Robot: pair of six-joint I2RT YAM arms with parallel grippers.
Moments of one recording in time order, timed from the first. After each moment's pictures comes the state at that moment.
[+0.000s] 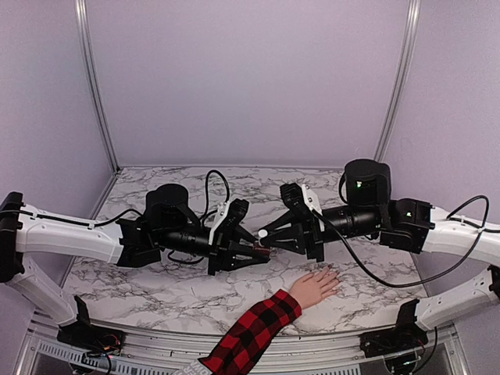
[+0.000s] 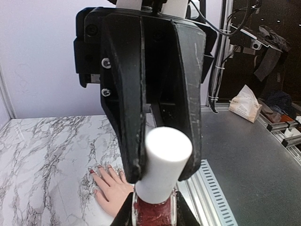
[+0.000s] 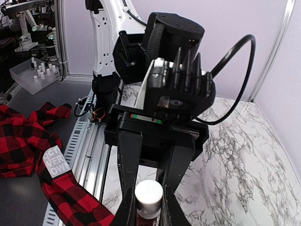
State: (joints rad) left arm -1.06 1.48 0.86 0.49 0.66 0.03; right arm 1.03 1.13 0.96 -0.13 -0.54 -0.27
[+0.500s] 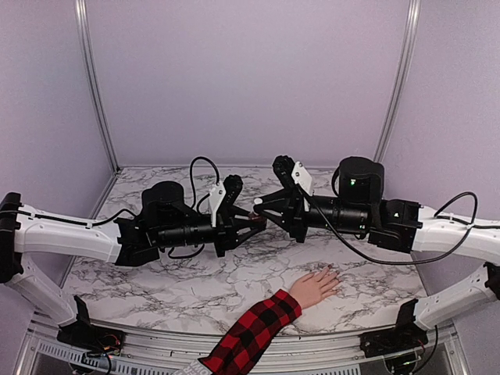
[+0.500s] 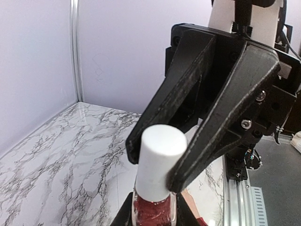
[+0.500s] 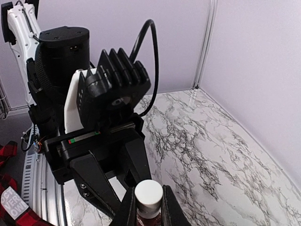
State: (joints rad) left arm -1.05 1.46 0.86 0.52 0.27 -0.05; right arm 1.02 1.19 0.96 0.03 -0.19 -0.12
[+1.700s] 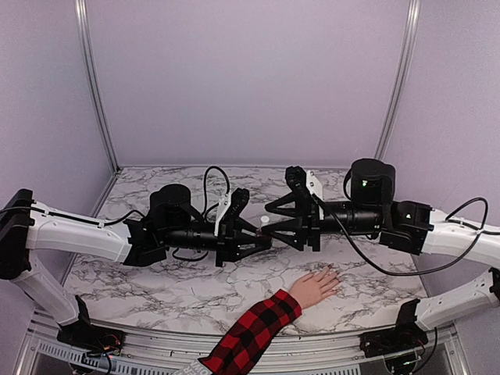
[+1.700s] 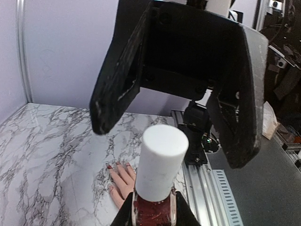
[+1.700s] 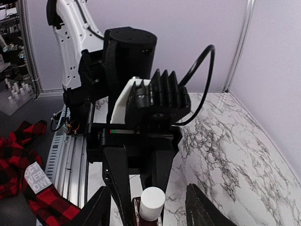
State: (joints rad) left arm -1.03 1.54 0.86 0.58 0.53 -0.08; right arm 0.98 1.12 0.92 -0.01 -0.37 -0.16
